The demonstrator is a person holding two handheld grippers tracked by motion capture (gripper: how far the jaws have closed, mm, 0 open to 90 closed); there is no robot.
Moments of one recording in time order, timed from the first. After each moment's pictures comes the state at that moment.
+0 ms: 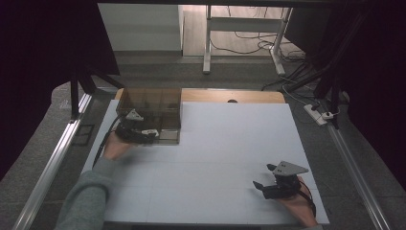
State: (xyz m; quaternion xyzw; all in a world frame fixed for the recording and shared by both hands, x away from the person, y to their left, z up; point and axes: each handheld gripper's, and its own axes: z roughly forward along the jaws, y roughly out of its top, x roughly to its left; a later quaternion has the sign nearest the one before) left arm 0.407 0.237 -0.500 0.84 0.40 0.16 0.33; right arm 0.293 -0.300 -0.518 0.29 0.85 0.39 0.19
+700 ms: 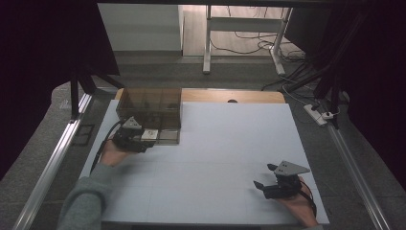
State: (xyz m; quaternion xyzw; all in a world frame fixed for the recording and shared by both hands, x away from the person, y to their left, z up) left arm 0.370 0.237 -0.497 0.85 0.38 0.15 0.35; right arm 0.293 -0.301 -0.516 0.30 0.85 0.40 0.18
